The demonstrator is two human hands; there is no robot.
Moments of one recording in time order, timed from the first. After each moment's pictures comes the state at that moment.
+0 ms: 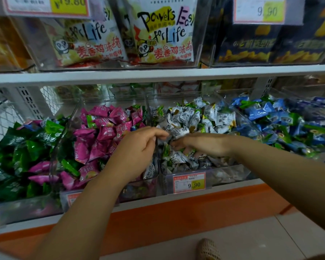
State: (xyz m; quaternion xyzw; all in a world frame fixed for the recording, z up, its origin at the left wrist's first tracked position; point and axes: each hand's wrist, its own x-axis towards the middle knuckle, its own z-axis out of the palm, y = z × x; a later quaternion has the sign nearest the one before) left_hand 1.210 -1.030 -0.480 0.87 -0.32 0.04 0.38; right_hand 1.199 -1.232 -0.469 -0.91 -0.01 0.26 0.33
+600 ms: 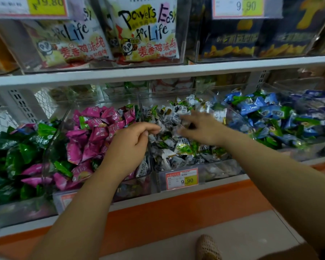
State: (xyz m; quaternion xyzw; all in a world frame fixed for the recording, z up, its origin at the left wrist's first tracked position) left_hand 1.209 -1.037 -0.482 0.85 -0.30 0.07 0.42; right_hand 1.205 -1.262 -0.476 -0.99 0.03 0.01 0.12
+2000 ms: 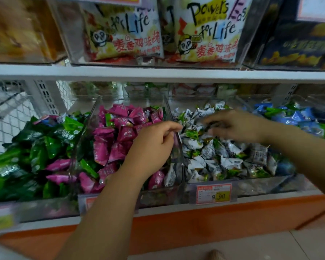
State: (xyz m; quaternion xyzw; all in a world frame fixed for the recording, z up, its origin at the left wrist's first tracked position) left_hand 1.232 -1.023 -0.481 0.86 -0.28 0.03 0.43; right_hand 1.234 -1.265 -0.444 -0.99 -0.12 0.05 0.10
